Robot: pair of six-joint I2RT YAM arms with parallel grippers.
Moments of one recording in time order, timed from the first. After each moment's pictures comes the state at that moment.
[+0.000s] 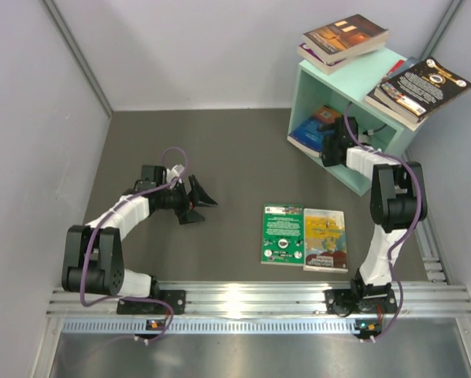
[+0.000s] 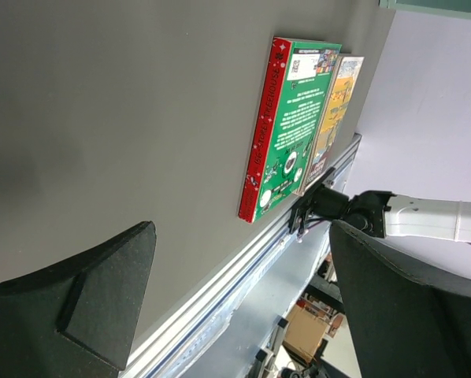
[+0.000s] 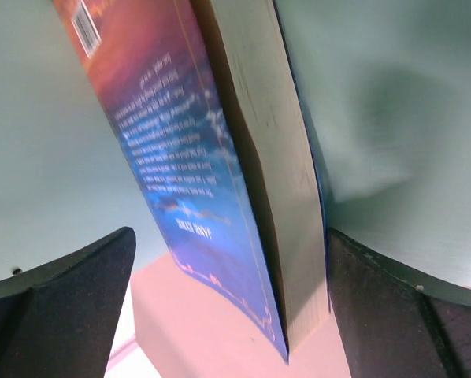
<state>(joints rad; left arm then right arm) -0.09 1.40 0.72 -0.30 0.85 -0.63 0.09 1.94 1.28 -0.05 0.14 1.44</state>
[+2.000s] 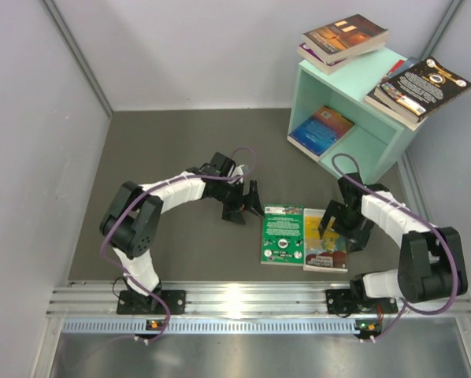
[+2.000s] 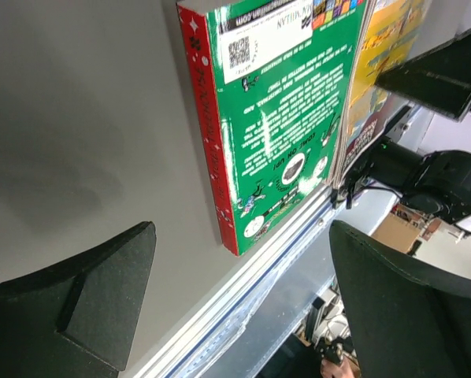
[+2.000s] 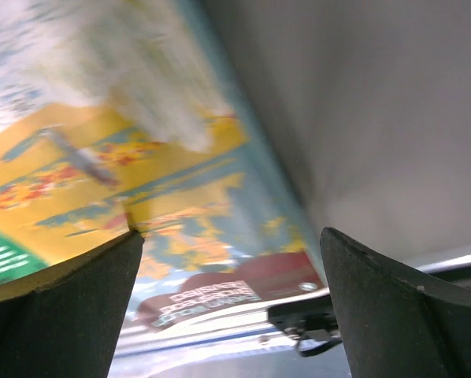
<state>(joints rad) -0.57 1.79 1.10 -0.37 0.68 -0.63 0.16 1.34 0.73 -0.92 0.04 0.68</state>
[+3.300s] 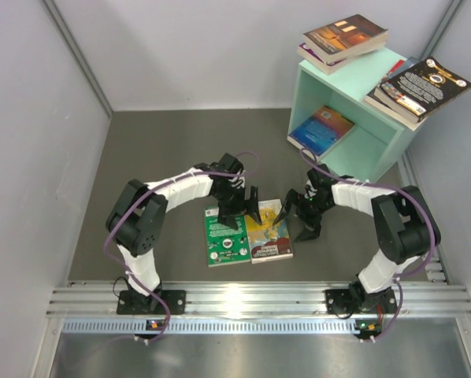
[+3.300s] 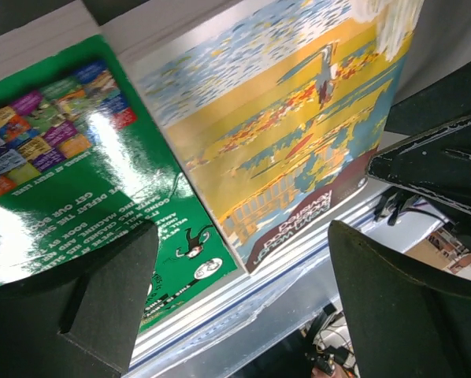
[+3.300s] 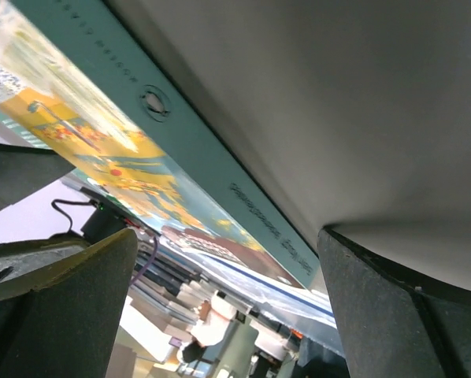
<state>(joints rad) -0.62 1.83 1.20 -0.62 0.47 -0.63 0.35 1.66 0.85 -0.56 -0.55 0.82</state>
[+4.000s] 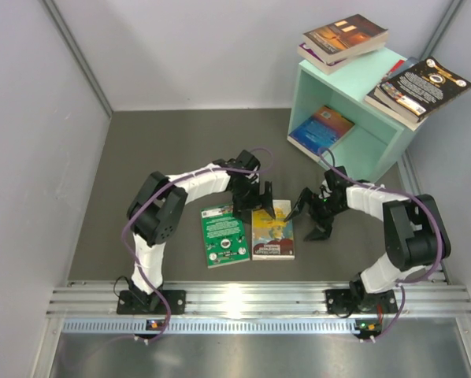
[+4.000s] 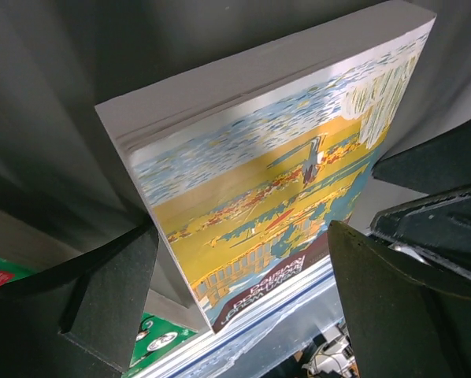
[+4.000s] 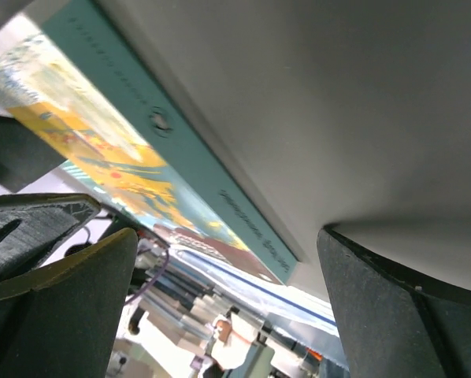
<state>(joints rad) -0.68 2.00 1.37 -0.59 0.43 -0.71 0.21 1.57 0.77 -0.55 -0.55 0.78</state>
